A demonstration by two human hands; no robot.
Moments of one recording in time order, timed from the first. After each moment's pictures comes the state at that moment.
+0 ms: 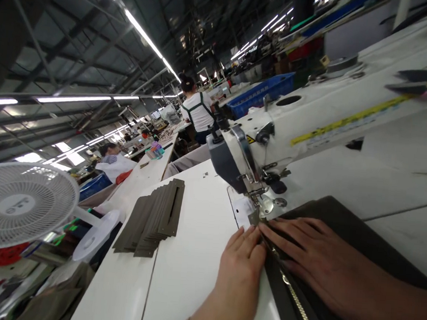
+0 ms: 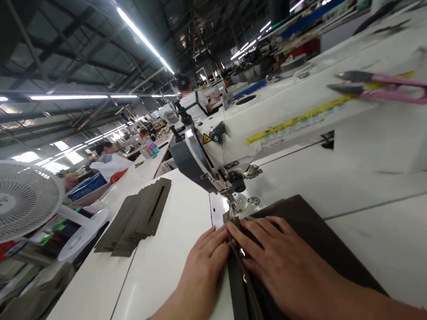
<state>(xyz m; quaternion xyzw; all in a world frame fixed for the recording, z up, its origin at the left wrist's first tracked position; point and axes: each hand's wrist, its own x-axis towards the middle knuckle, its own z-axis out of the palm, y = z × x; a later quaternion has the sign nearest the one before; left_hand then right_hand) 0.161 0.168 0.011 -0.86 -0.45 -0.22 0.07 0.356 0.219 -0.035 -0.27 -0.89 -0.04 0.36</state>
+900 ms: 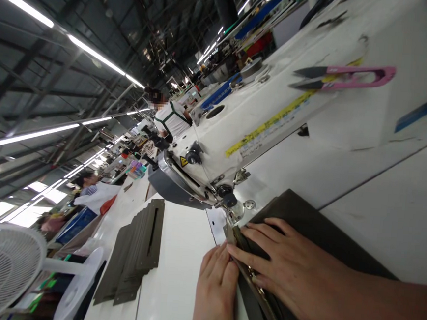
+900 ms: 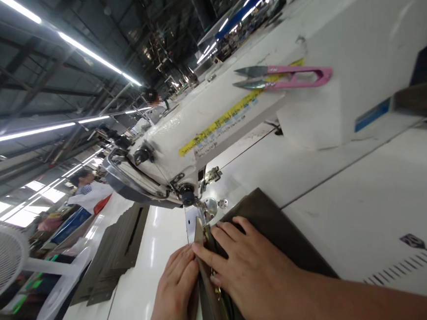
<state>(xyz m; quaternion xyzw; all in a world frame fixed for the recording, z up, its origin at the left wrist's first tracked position) 0.154 0.174 0.009 -0.88 -0.41 -0.22 0.13 0.347 0.212 -0.023 -0.33 -0.84 -0.05 0.43</state>
